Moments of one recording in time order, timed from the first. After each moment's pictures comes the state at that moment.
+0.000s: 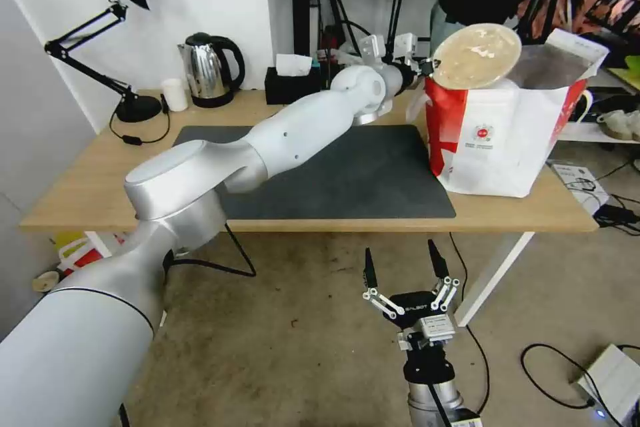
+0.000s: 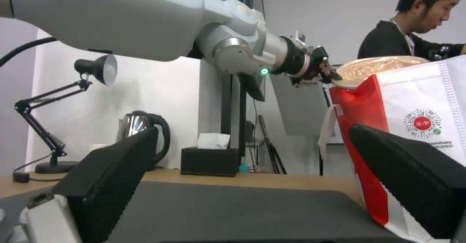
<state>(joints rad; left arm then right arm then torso) -0.29 -1.59 0.74 -0.78 -1.70 0.20 0.01 -1.77 1.47 0.27 2.07 -0.21 0.67 0.17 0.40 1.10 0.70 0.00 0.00</state>
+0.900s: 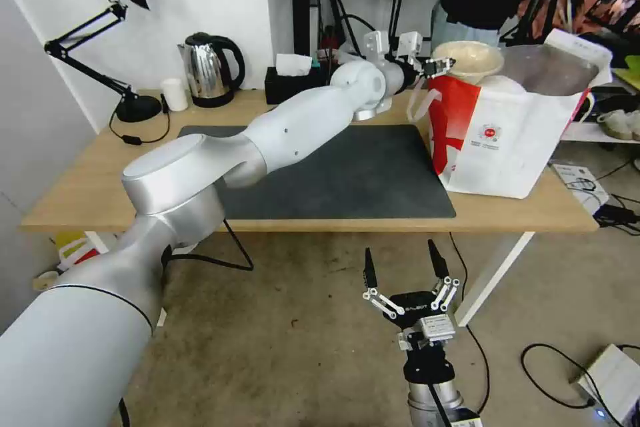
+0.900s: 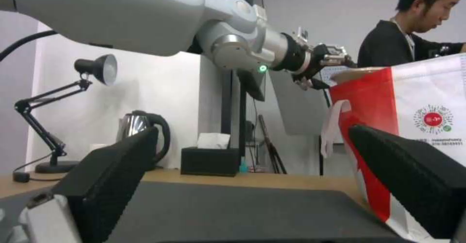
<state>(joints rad) -0.31 -1.59 0.76 -0.78 -1.68 0.21 0.03 -1.77 1.47 0.27 2.07 -0.21 0.67 0.17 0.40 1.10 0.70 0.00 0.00</state>
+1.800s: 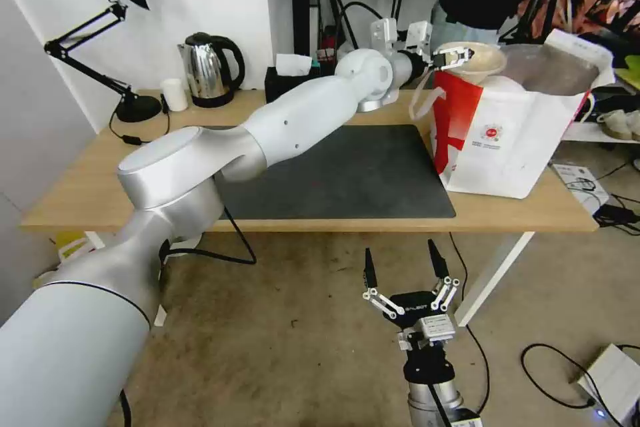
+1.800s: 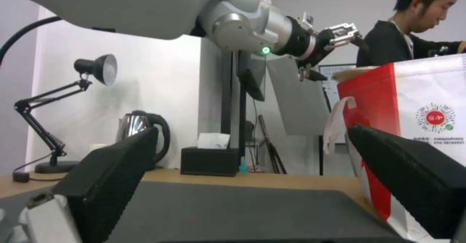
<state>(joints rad) -0.34 -1.58 0.75 -0.84 -1.70 0.26 -0.01 -1.77 1.47 0.27 2.07 -0.21 0.67 0.17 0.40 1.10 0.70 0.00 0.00</state>
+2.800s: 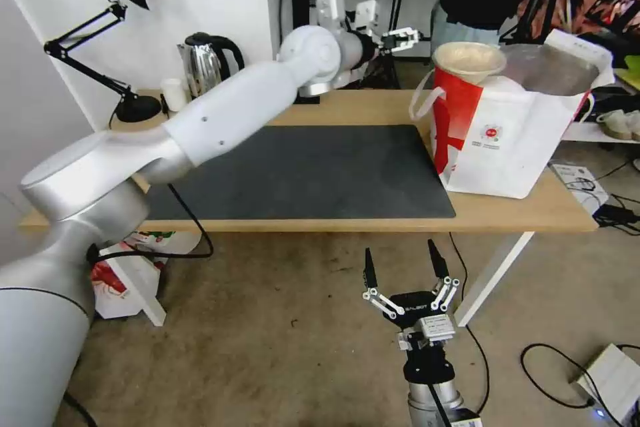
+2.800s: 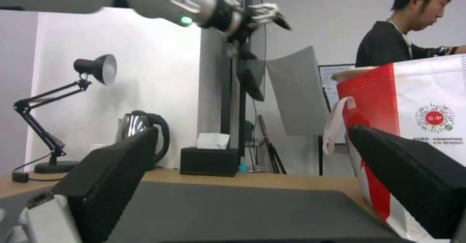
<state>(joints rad) -0.31 -1.22 0.62 -1.22 -1.71 0.29 -0.22 -1.77 1.47 0.27 2.07 -0.21 0.67 0.17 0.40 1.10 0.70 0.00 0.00</state>
